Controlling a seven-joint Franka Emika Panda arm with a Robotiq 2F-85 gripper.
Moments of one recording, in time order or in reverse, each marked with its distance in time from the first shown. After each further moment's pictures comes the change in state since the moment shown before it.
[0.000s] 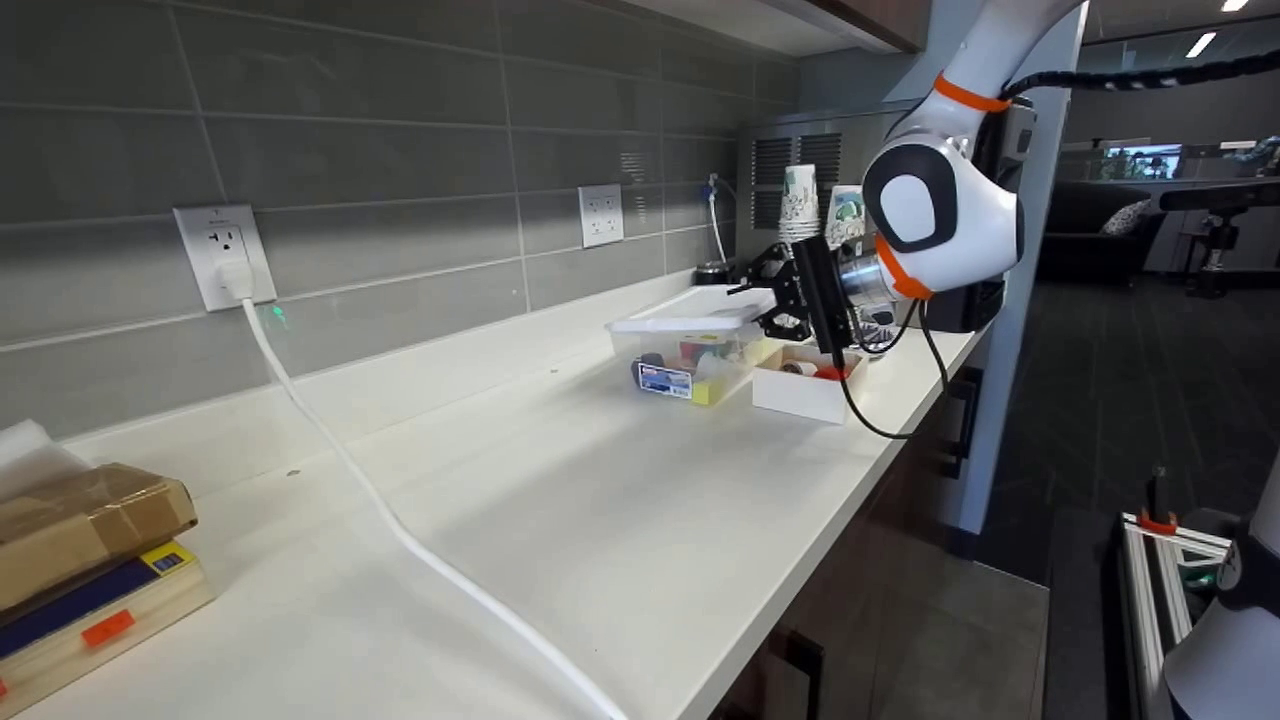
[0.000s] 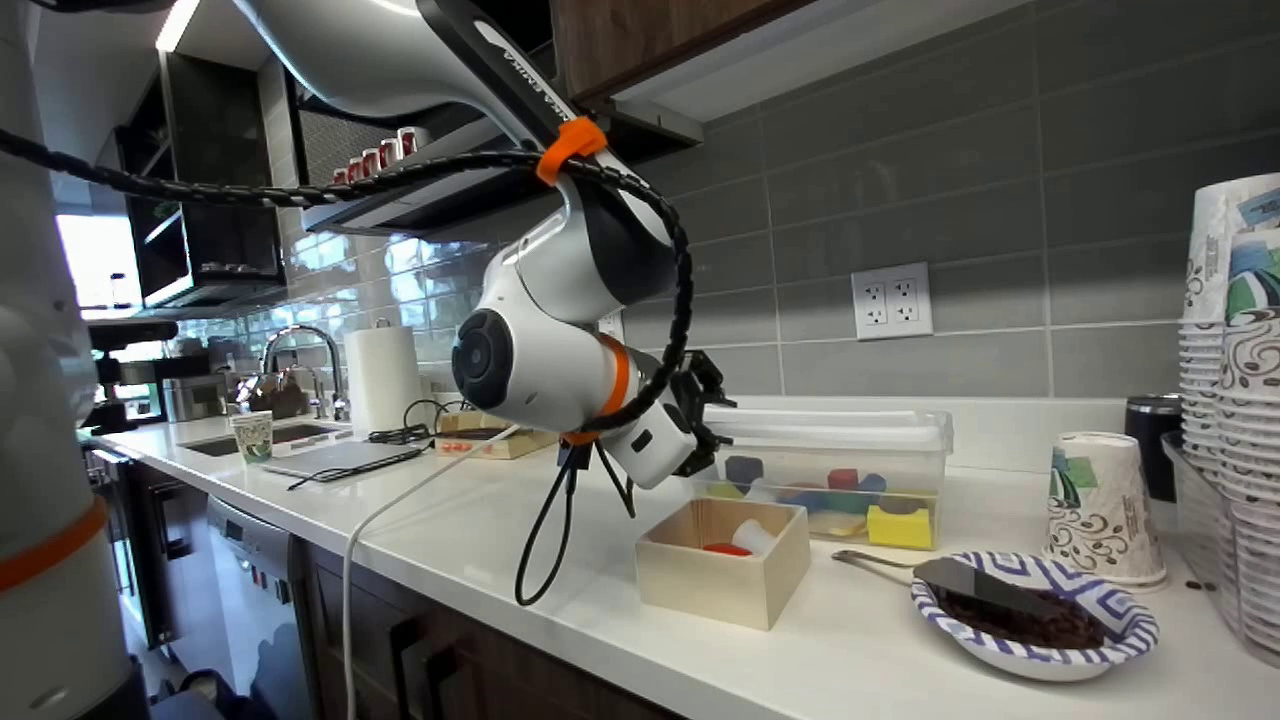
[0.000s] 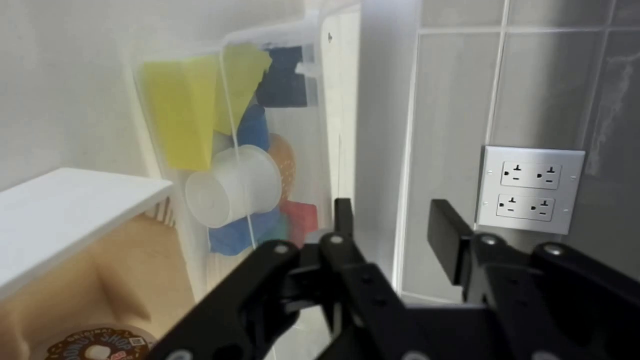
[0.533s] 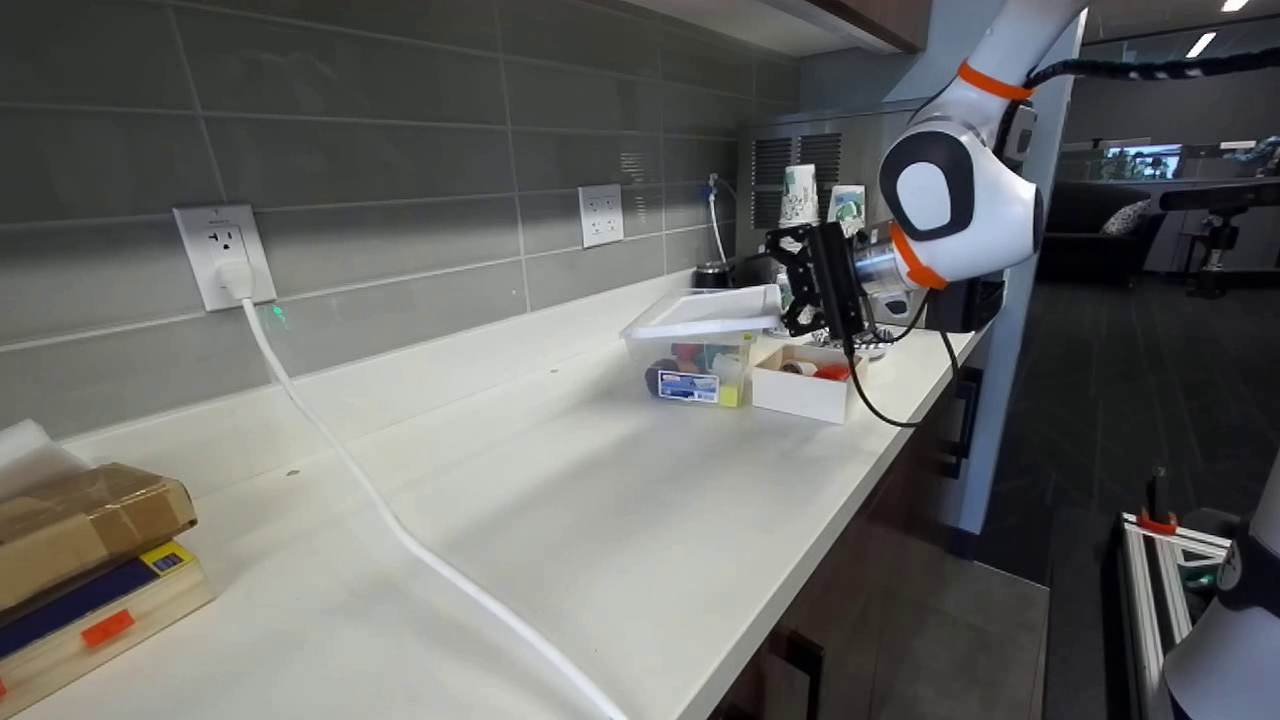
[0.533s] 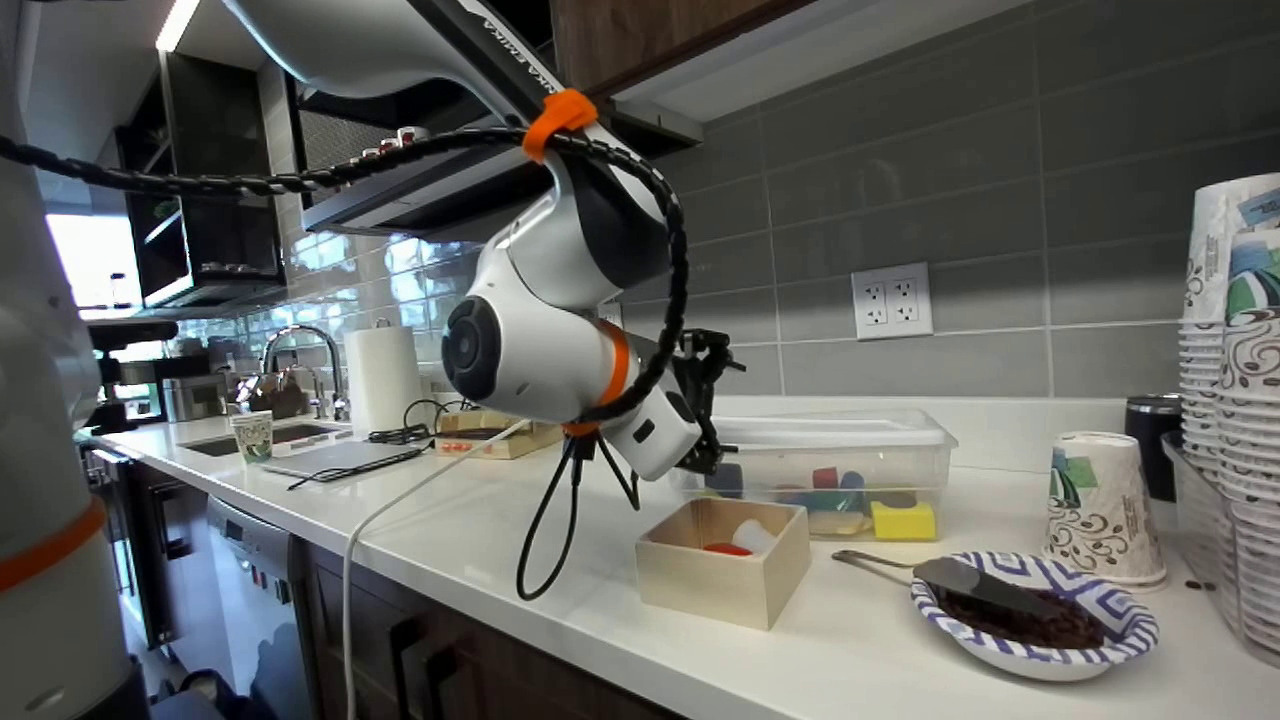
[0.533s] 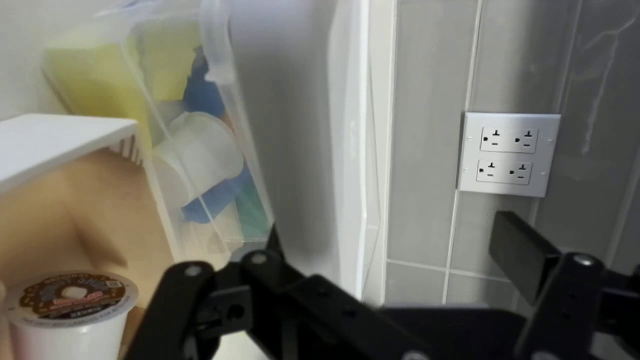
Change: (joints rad) arm -0.029 -0.049 -0.020 -0.020 0.000 0.000 0.000
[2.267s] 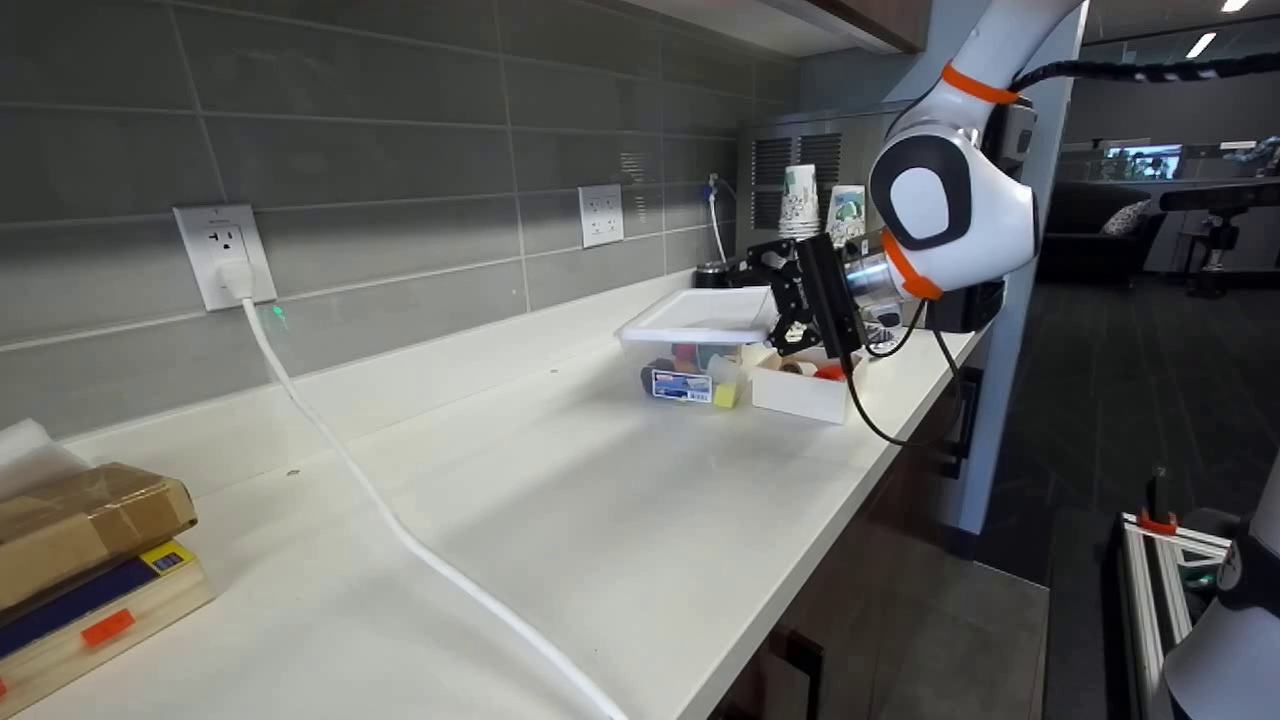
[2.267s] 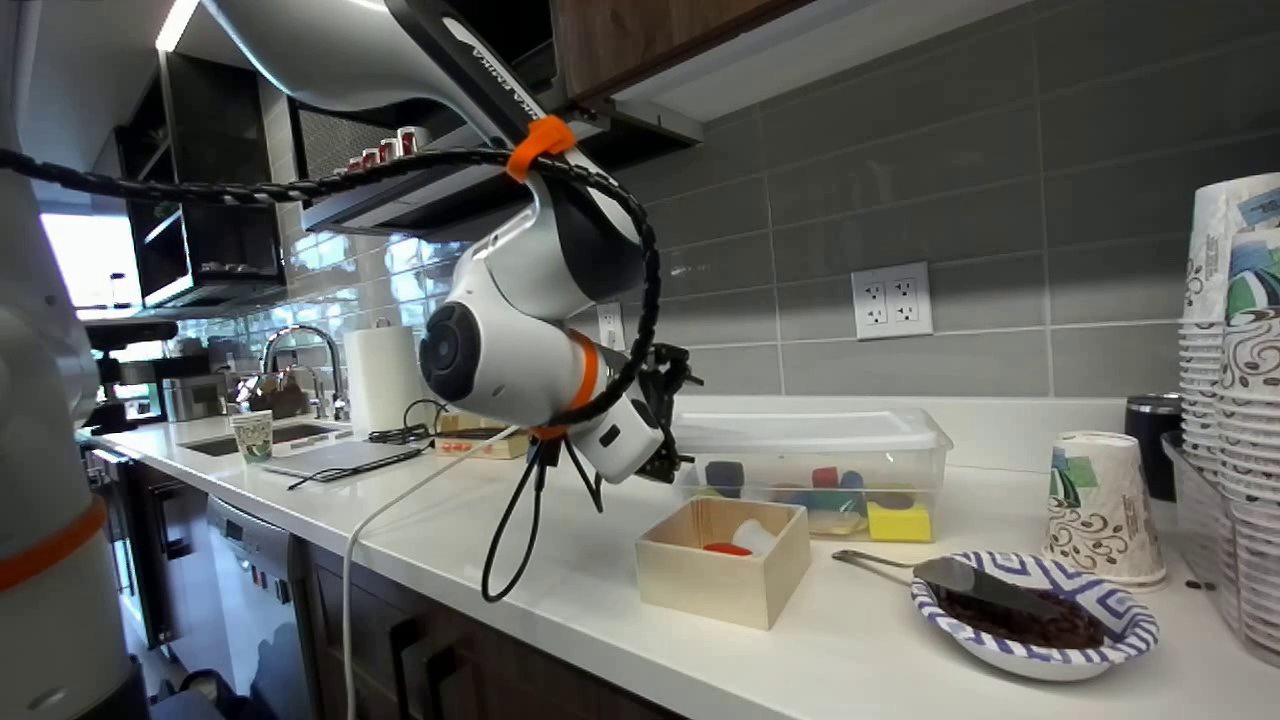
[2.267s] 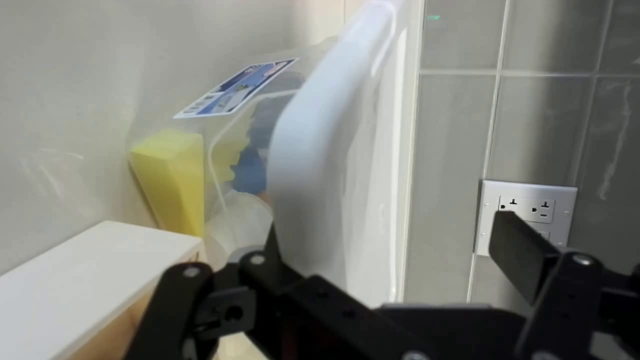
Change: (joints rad) arm 0.014 -0.020 0.087 -0.045 0.000 0.023 -0.001
